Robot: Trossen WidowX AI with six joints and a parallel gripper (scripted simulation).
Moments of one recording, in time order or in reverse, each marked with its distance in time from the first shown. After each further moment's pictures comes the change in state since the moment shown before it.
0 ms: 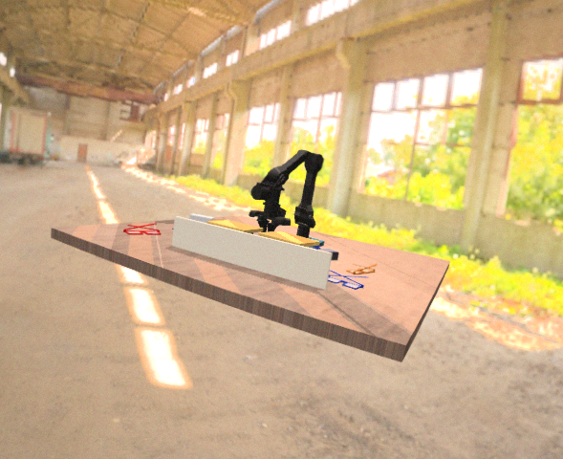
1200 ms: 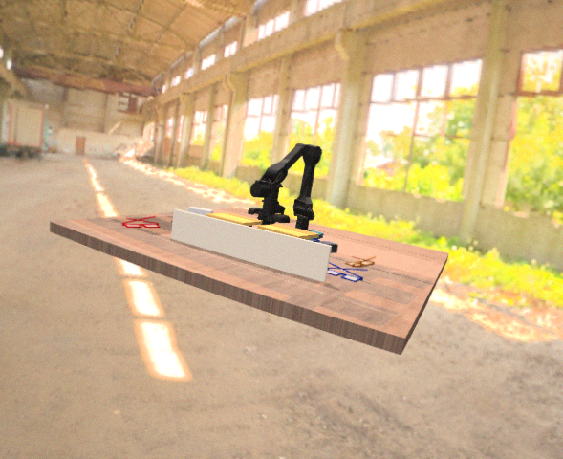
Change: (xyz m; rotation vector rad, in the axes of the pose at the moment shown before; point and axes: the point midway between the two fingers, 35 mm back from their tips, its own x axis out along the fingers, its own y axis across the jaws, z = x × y) arm 0.020 -0.001 0.004 -0.001 -0.005 -0.005
